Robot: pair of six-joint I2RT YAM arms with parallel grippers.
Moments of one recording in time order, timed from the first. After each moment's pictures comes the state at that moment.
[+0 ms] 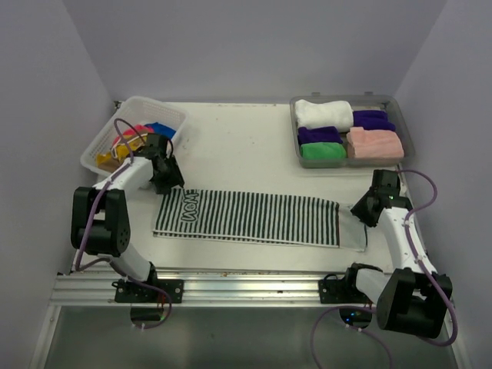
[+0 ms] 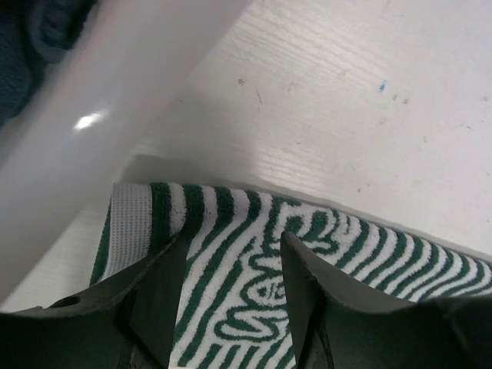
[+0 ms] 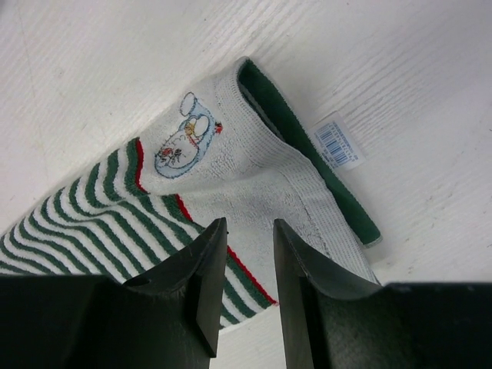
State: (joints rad) left arm -0.07 1.62 1.06 -0.60 -0.01 -0.49; right arm -0.18 1.07 0.68 -0.70 0.13 0.58
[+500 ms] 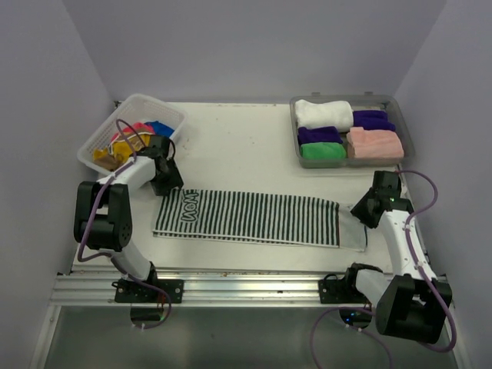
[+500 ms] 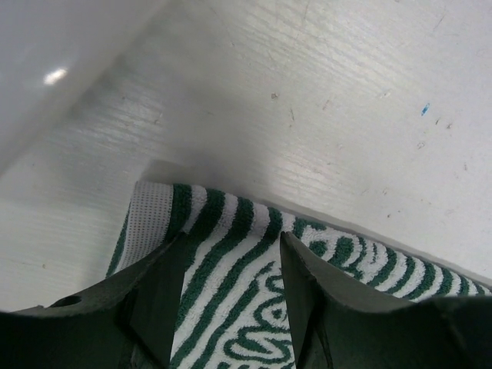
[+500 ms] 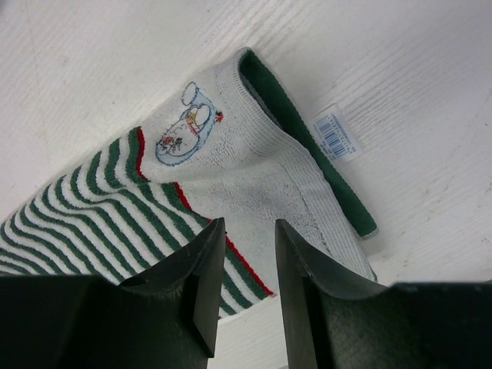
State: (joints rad) left arm -0.08 1.68 1.06 -0.59 -0.09 -0.52; right arm -0.18 1.03 0.68 -0.72 0.13 0.57
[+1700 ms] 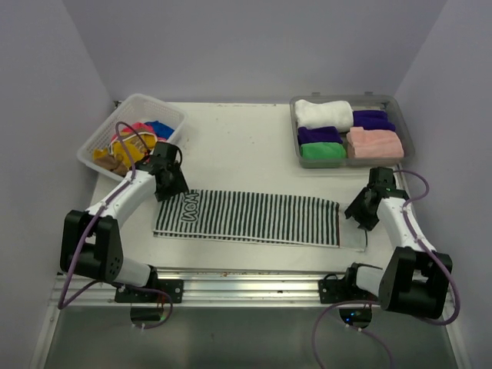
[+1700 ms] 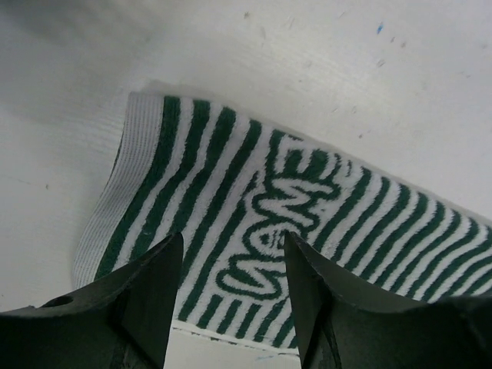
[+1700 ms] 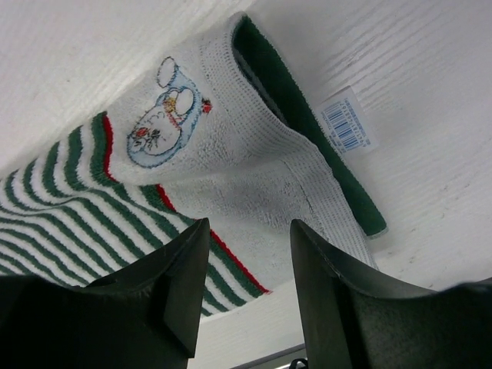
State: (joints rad) left arm -0.21 1.43 0.97 -0.64 -0.18 -0.60; right arm -0.18 1.17 0.70 -0.74 0.09 0.54
